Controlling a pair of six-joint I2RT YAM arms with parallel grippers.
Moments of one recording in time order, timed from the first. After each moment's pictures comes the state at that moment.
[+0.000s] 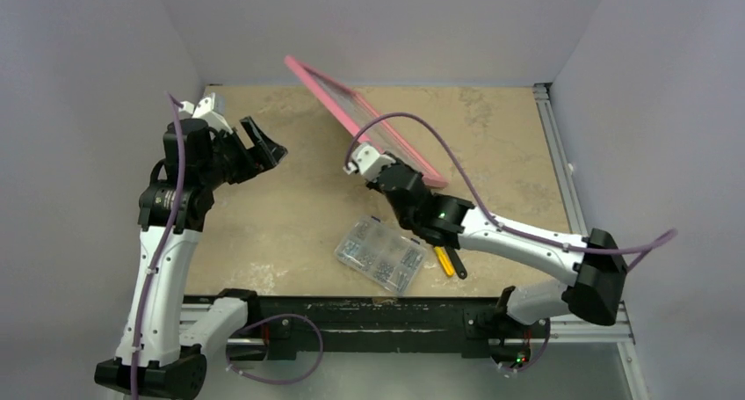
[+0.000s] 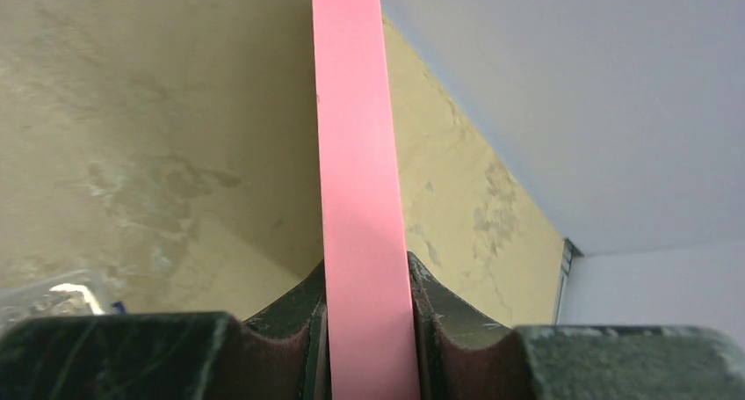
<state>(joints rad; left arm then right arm) -0.08 0.94 1.31 -0.82 0.20 -0.54 1.09 1.42 1.10 -0.09 0.77 -0.43</state>
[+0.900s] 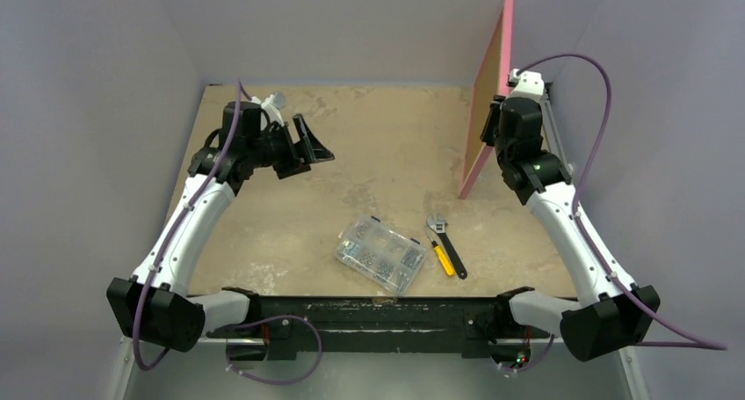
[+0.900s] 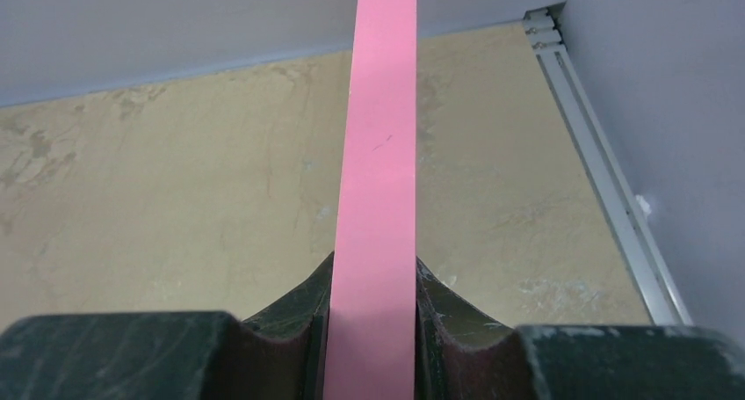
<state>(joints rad) -0.21 1.21 1.23 -0.68 0.46 -0.64 0.31 1.18 1.19 -0.35 0.44 0.21</state>
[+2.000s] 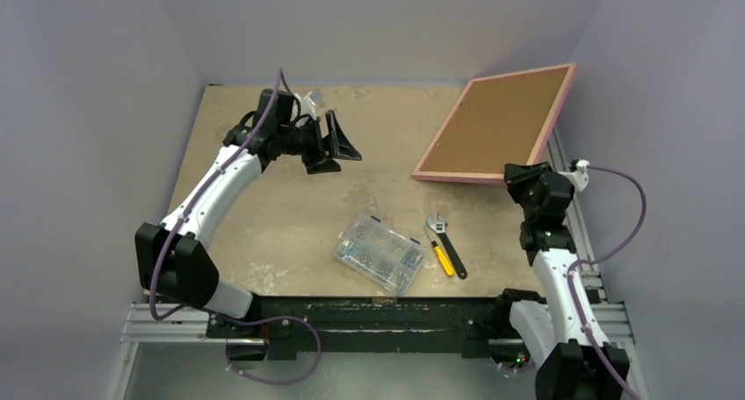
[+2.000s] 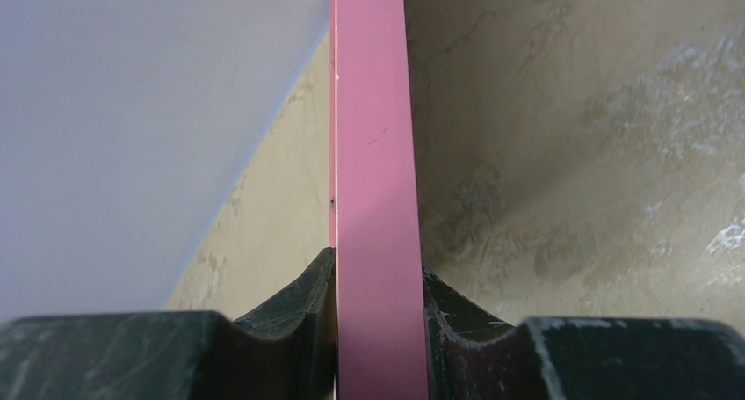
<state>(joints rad) -0.32 1.47 1.34 -0.62 0.65 -0.67 -0.11 0.84 0.53 -0.03 0.09 0.88</state>
